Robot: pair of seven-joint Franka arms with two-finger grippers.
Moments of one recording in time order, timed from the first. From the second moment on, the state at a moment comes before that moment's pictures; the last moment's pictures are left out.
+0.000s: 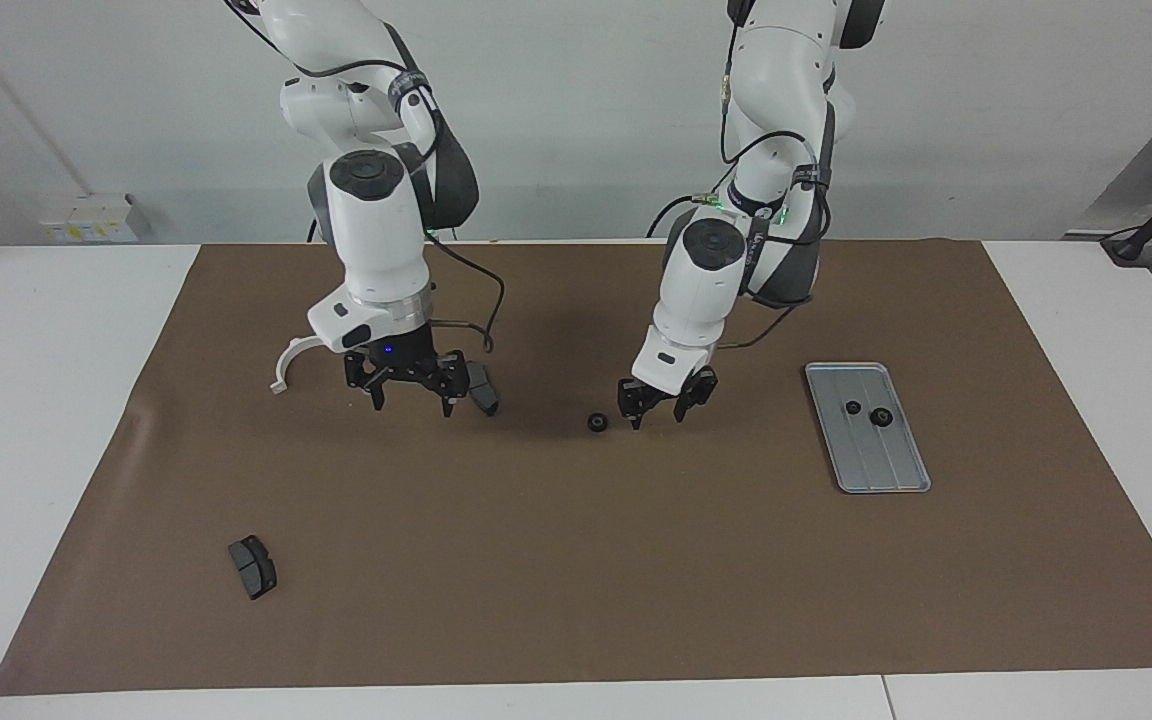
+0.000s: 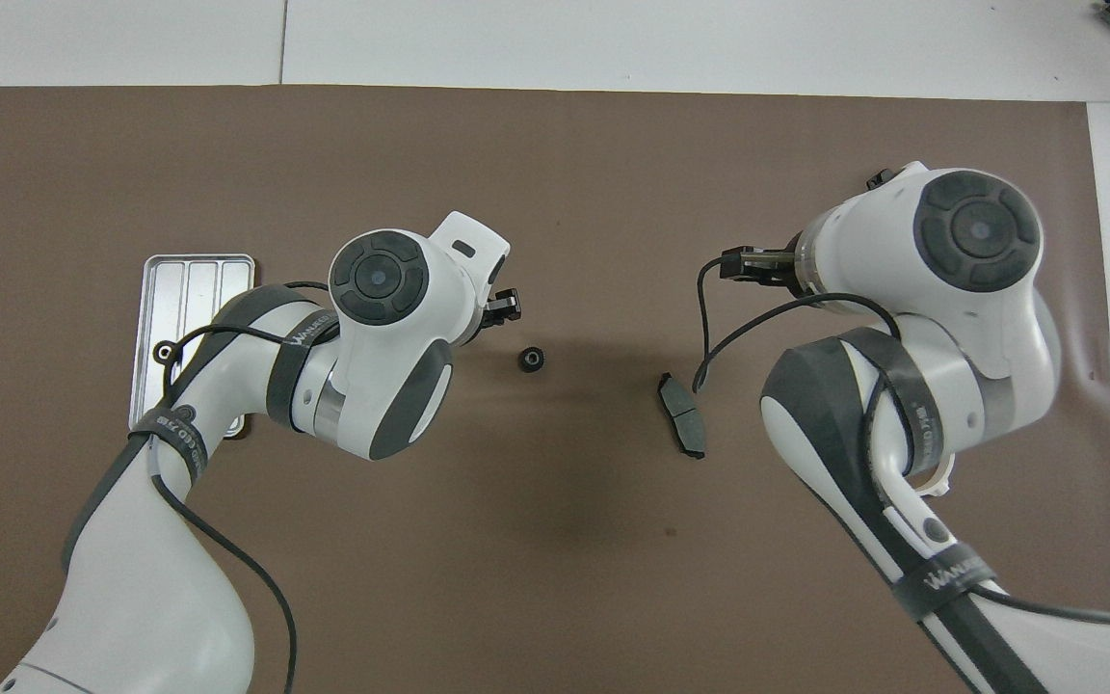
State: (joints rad) left arm -0.63 0.37 0.09 -1.81 -0.08 2.31 -0.65; right arm 0.10 0.15 0.16 -1.84 -0.12 2.15 0.42
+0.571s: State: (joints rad) left arm -0.70 0.46 0.09 -1.73 -0.08 2.33 -0.68; right arm -0.01 0.03 0.16 -1.79 -0.06 1.96 0.21
